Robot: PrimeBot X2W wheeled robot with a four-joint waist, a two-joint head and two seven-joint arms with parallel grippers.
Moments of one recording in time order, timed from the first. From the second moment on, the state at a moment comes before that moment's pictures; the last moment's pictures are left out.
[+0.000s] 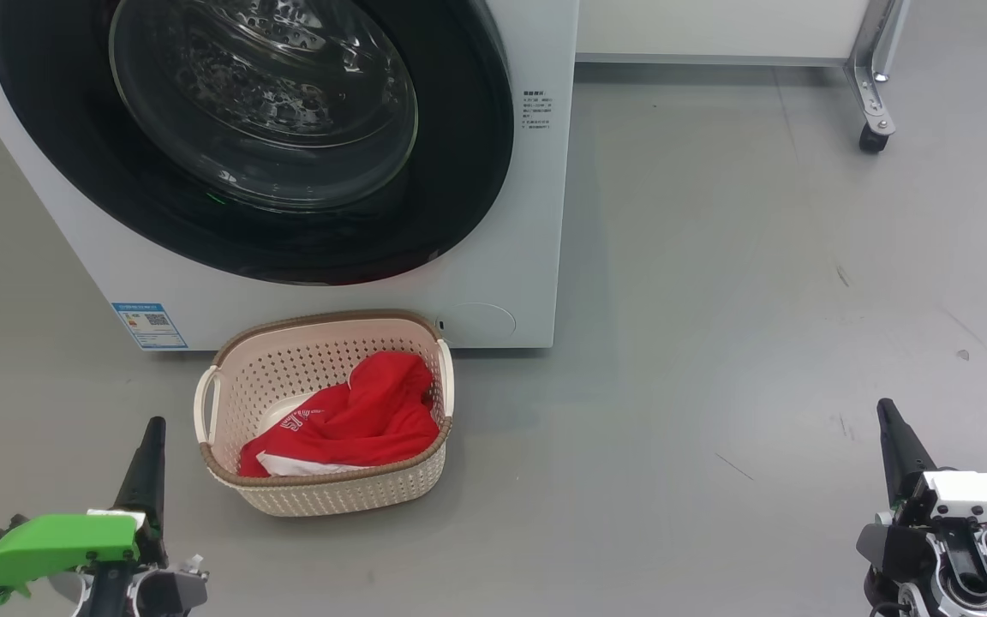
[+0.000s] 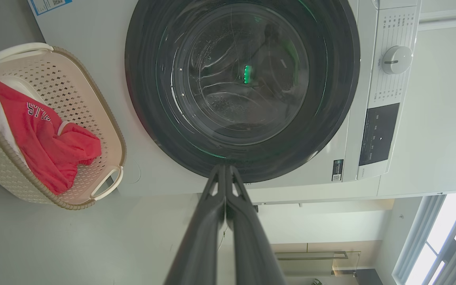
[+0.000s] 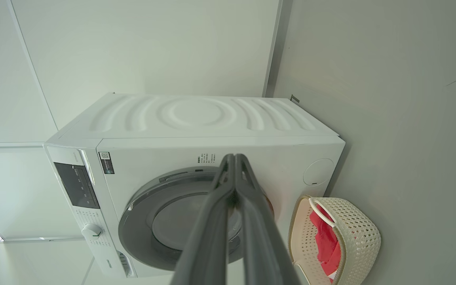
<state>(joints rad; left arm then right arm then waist) -0.10 0.08 0.00 0.28 -1.66 -0.12 0.05 -0.05 -0.08 -0.06 0.27 1.66 0.12 0.05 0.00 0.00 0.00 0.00</state>
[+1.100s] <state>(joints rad) -0.10 0.08 0.00 0.28 -1.66 -0.12 0.05 -0.05 -0.08 -0.06 0.28 1.66 0.12 0.05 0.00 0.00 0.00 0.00</state>
